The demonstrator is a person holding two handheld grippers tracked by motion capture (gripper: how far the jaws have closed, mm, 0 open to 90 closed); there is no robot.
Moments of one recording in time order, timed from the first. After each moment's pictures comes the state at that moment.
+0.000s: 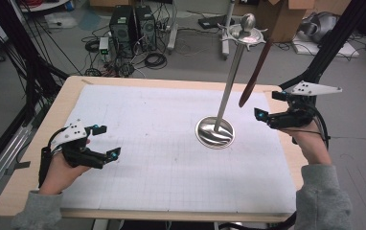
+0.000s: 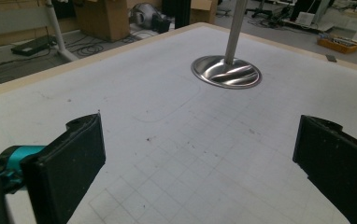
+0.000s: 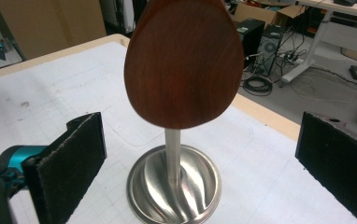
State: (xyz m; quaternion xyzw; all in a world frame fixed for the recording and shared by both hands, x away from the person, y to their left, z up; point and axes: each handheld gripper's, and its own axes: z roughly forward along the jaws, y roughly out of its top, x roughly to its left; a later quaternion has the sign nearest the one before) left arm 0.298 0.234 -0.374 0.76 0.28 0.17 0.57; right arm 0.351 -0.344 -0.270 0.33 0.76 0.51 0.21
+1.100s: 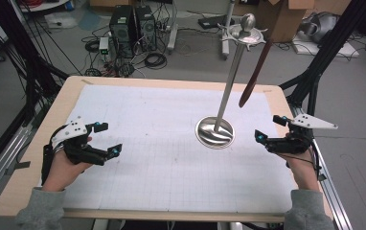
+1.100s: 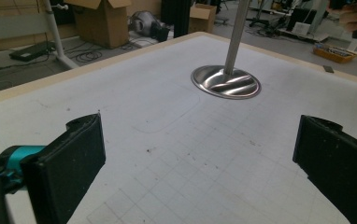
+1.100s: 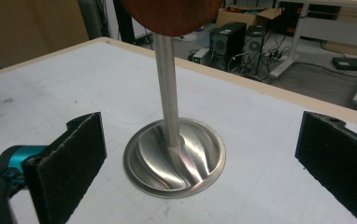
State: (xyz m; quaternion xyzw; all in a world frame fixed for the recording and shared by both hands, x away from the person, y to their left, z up) left arm 0.305 0.234 -0.372 0.75 0.28 0.16 0.58; right arm 0.316 -0.360 -0.344 0.37 0.72 0.53 0.23
